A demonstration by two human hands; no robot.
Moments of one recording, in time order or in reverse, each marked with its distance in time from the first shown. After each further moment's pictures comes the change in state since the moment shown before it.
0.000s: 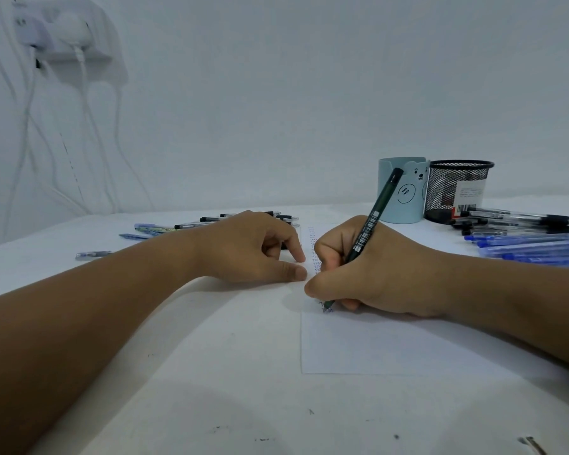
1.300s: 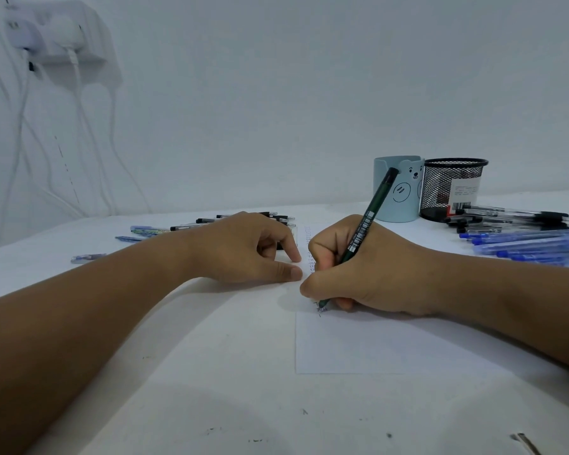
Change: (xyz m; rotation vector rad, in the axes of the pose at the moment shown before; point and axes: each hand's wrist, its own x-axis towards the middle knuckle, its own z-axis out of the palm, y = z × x) left_hand 0.000 0.001 -0.001 -0.015 -0.016 -0.016; right_hand 0.001 0.002 0.001 0.030 -0.030 -0.015
